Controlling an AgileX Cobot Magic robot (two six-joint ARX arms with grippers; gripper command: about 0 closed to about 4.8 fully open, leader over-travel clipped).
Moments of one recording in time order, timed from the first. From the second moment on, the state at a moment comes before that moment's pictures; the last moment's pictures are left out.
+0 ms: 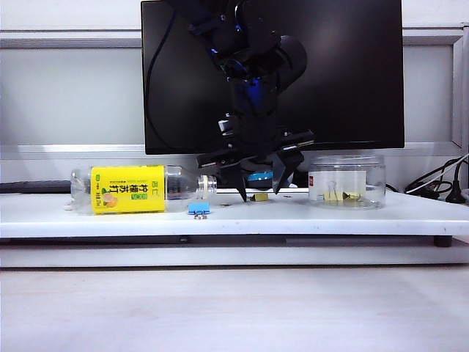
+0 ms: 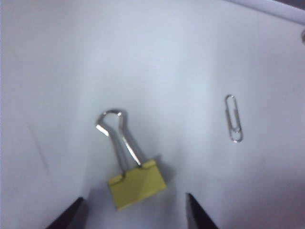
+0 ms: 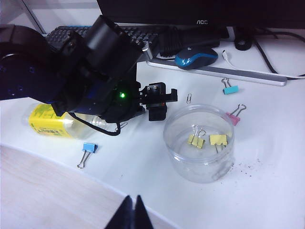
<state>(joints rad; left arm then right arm) -0.74 2.33 2.06 -0.69 -0.37 -0.84 0.14 0.68 0.83 -0.51 -0.40 0.07</state>
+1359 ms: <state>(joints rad) -0.75 2.37 2.08 -0.66 -0.43 -0.73 0.14 0.67 0.83 -0.51 -0.40 0.07</state>
